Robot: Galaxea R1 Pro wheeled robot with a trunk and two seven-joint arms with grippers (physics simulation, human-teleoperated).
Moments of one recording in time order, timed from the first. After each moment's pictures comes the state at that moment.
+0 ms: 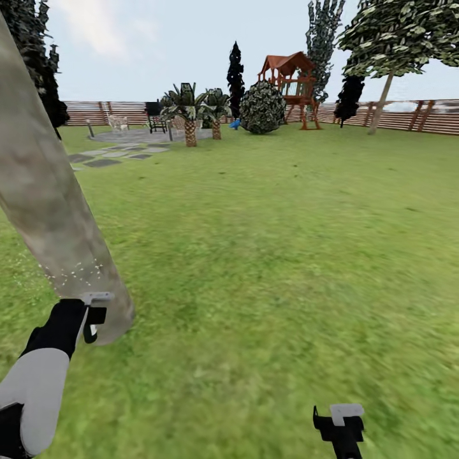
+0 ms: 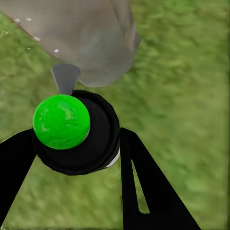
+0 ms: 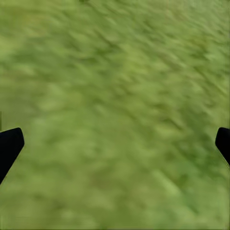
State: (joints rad) left arm -0.86 0.19 0.43 -0.67 -0.51 0.68 -0.18; right arm -0.46 -0.03 -0.29 -0.12 0.44 -0.47 -0.28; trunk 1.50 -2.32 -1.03
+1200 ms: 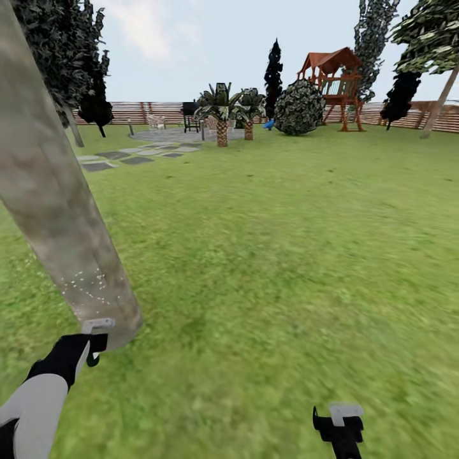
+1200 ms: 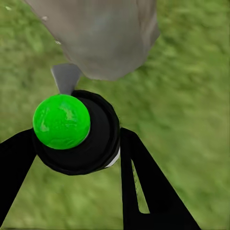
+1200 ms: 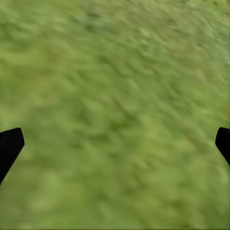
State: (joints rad) left arm -0.78 0.19 0.54 -0.47 -0.48 0.39 -0.08; right arm -0.46 -0.03 -0.29 -0.12 0.44 -0.47 -0.28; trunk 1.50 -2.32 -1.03
